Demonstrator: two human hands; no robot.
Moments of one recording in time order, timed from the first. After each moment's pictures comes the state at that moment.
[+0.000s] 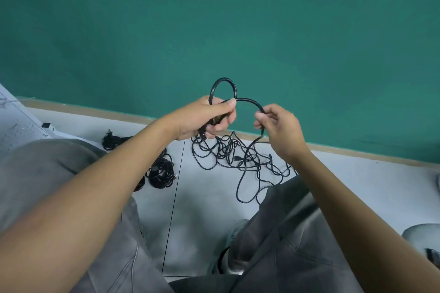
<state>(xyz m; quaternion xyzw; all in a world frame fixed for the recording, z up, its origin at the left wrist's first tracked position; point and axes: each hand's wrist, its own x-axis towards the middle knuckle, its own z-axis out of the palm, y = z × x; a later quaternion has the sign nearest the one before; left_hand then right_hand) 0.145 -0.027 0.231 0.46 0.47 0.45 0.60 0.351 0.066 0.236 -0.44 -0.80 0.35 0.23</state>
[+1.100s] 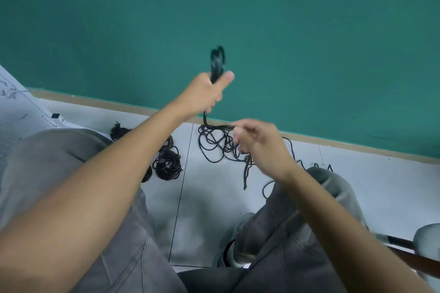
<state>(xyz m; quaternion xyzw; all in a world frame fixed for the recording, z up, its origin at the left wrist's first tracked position) 0.131 -0.011 0.228 0.41 0.67 0.49 0.38 0.327 0.001 0.227 -0.38 -0.73 0.54 0.18</state>
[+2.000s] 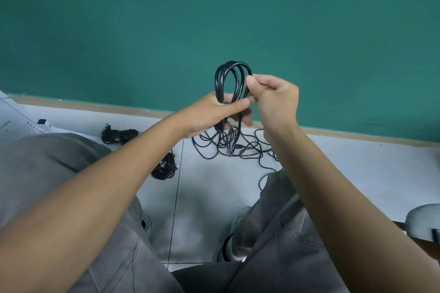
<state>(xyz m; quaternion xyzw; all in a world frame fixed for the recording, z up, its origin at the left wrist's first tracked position) 0.175 -0.019 0.221 0.47 0.53 0.45 0.55 0.308 0.040 0.265 -0.50 -0.57 0.52 0.40</state>
